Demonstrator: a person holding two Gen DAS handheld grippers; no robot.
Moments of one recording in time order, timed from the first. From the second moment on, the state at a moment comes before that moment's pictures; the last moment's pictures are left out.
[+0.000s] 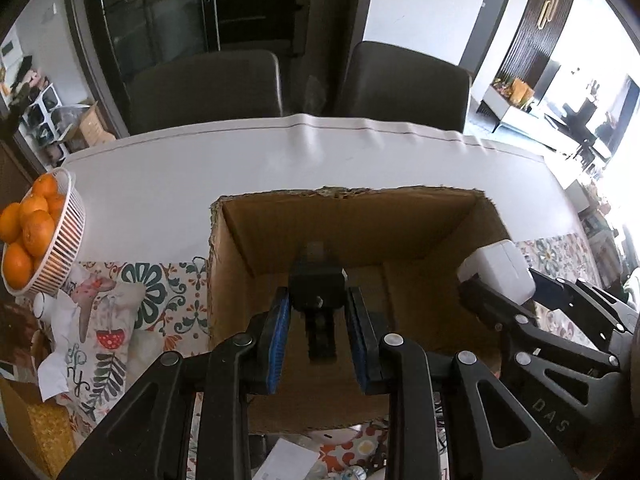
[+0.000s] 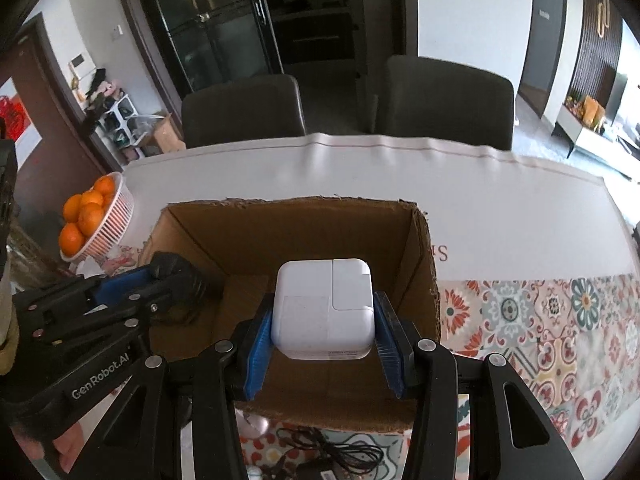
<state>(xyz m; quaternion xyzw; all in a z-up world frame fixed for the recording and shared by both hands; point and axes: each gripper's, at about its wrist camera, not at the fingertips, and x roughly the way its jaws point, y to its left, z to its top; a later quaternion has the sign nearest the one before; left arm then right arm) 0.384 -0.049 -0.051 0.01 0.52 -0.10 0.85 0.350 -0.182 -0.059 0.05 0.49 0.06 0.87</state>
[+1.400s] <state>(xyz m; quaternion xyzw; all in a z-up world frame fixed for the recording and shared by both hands) 0.227 -0.007 0.000 0.04 0.37 -0.06 0.93 0.226 -0.167 -0.009 0.03 0.38 0.05 0.93</state>
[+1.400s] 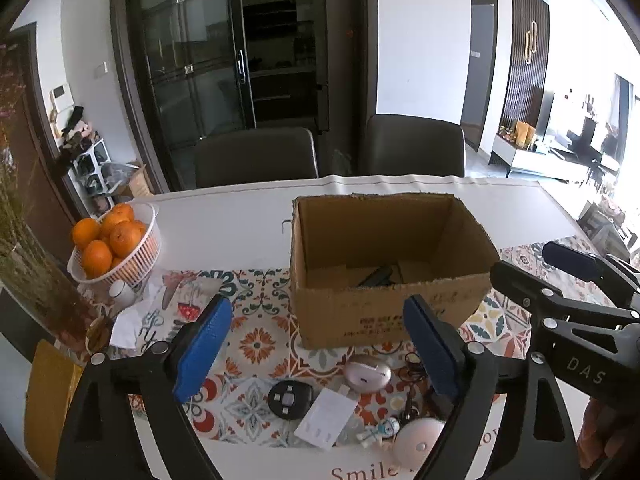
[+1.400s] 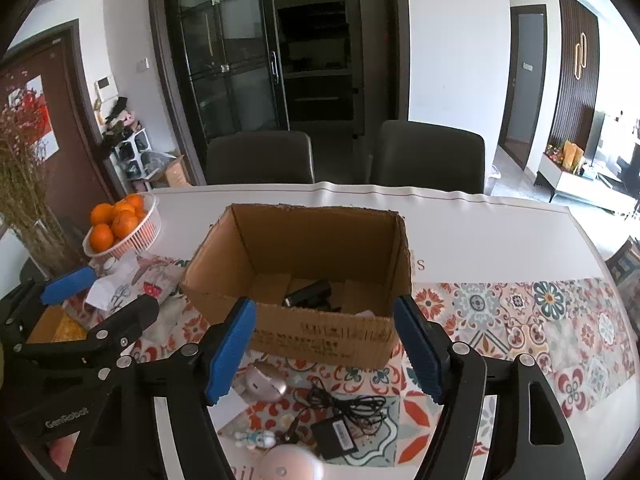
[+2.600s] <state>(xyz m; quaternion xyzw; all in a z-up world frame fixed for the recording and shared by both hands) 0.147 -0.005 -0.049 0.04 0.40 -0.05 0.91 0.149 -0.161 -0.057 0.03 0.40 0.07 0.91</state>
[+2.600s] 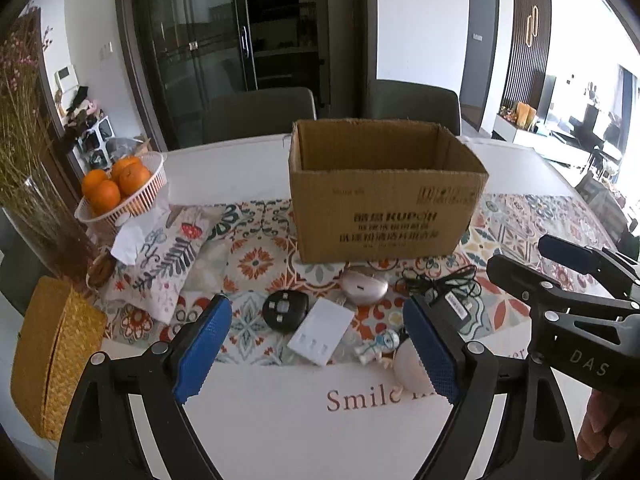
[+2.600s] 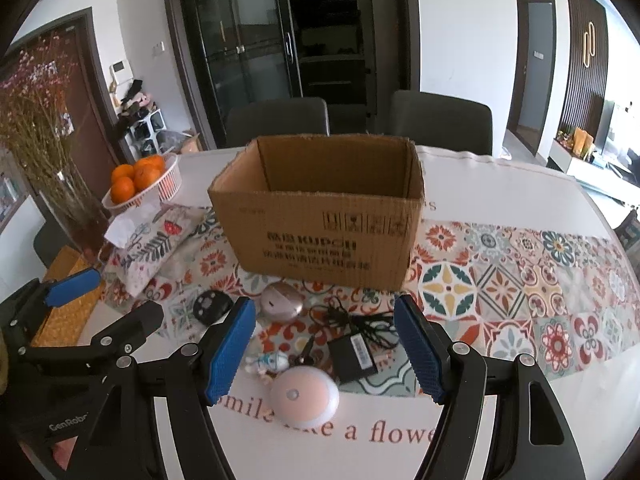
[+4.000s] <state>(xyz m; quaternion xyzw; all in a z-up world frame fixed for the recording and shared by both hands) 0.175 0.002 -0.160 0.07 0.43 -0.10 0.89 0.164 -0.142 -0.155 -0.01 0.44 0.06 0.90</state>
